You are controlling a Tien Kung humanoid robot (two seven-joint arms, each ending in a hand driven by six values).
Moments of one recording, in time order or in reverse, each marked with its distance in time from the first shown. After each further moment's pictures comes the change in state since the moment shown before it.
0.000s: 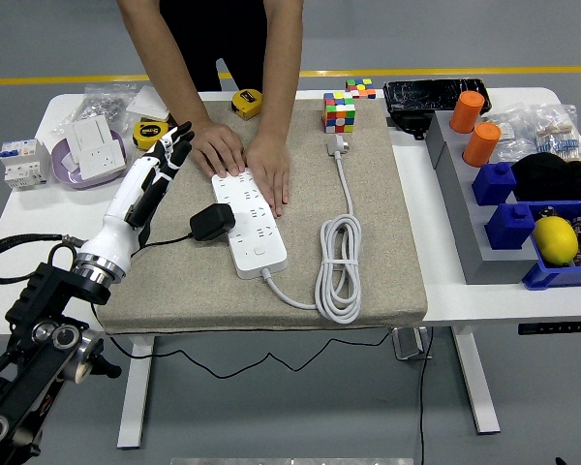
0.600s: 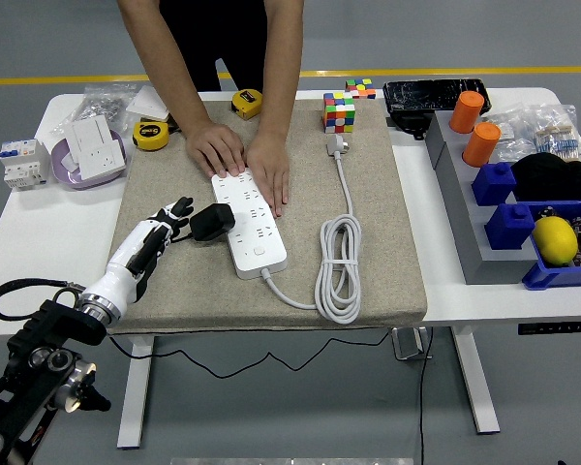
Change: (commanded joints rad) left arm 0.034 0.000 0.006 0.092 0.082 -0.060 0.130; right arm -0.012 0.004 -0.001 0.000 0.015 -0.013 0.013
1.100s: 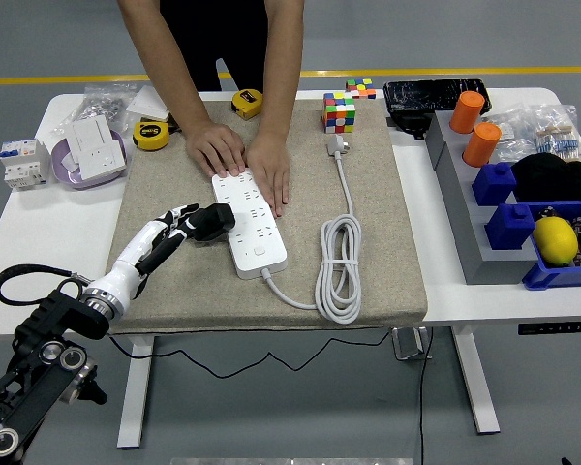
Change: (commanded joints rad) left arm -0.054 0.015 0.028 0.022 0.156 -0.005 0.034; right arm 0.007 -0.005 -0.007 0.000 0.011 -0.006 0.011
